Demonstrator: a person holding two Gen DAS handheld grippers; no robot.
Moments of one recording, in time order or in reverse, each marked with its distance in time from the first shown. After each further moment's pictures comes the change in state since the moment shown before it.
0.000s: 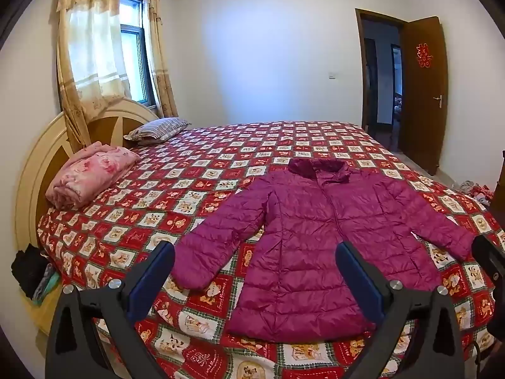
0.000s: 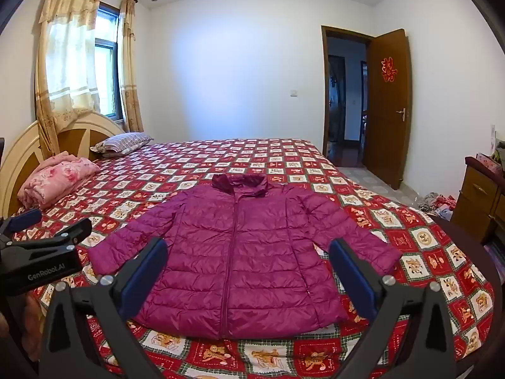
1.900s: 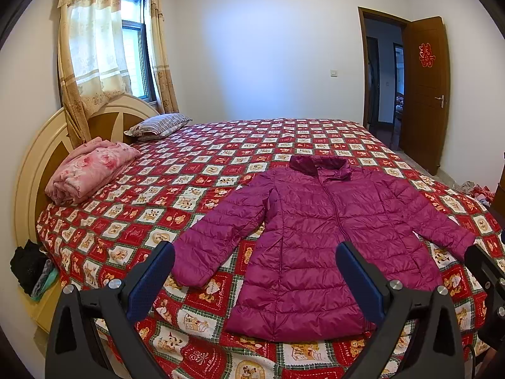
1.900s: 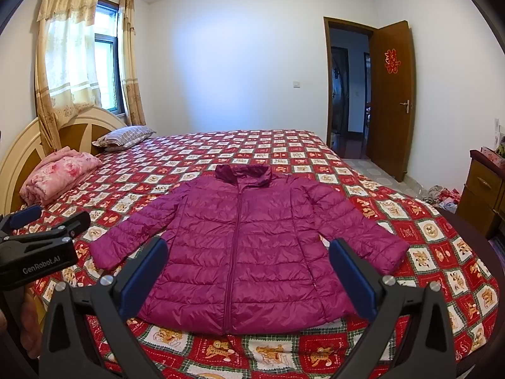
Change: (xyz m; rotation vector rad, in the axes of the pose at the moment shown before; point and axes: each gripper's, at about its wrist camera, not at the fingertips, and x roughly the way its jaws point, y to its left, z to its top) left arm 0.007 0.005 -0.002 -0.034 0.027 -0.026; right arm 0.009 0.003 -0.007 0.007 0.032 0.015
